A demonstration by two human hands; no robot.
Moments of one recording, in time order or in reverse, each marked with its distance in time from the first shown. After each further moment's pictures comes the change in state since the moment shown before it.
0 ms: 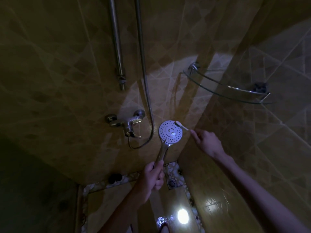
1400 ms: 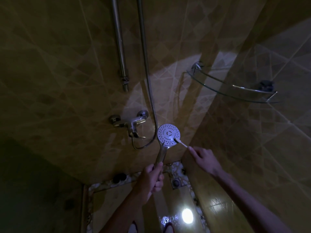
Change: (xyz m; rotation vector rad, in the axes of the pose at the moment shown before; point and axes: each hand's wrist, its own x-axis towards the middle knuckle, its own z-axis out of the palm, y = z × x) left_hand -0.001 0.001 -0.016 -0.010 0.024 -0.052; right_hand -0.031 0.015 0.058 0.227 -0.109 -0.021
